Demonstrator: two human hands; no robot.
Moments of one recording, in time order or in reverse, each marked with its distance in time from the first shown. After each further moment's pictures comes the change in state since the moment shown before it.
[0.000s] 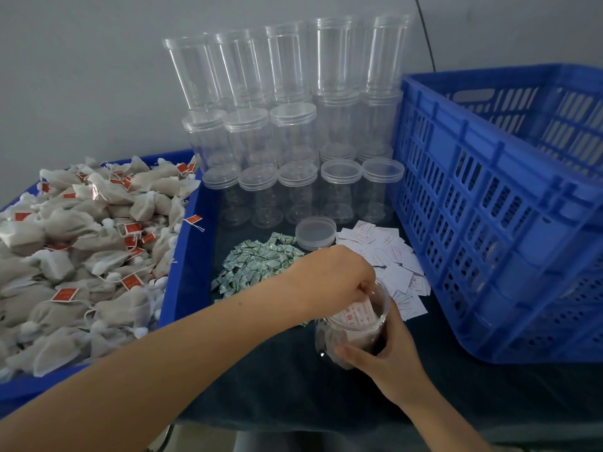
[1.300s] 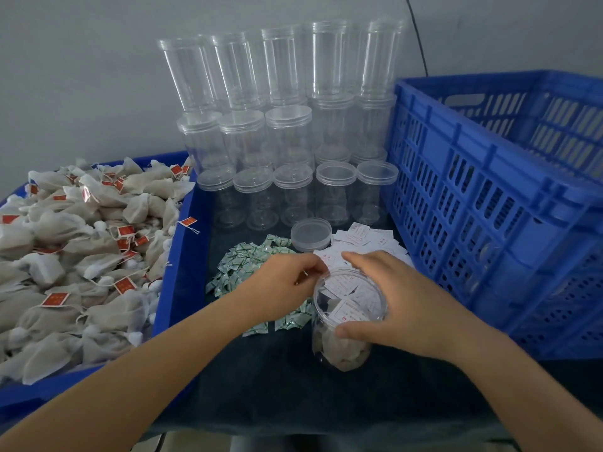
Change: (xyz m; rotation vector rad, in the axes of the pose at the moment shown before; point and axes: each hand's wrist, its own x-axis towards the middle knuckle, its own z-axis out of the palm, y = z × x) left_hand -0.025 -0.053 0.023 -0.400 0.211 -0.182; right_hand 0.038 -0.109 -0.029 -0.975 -0.447 -0.027
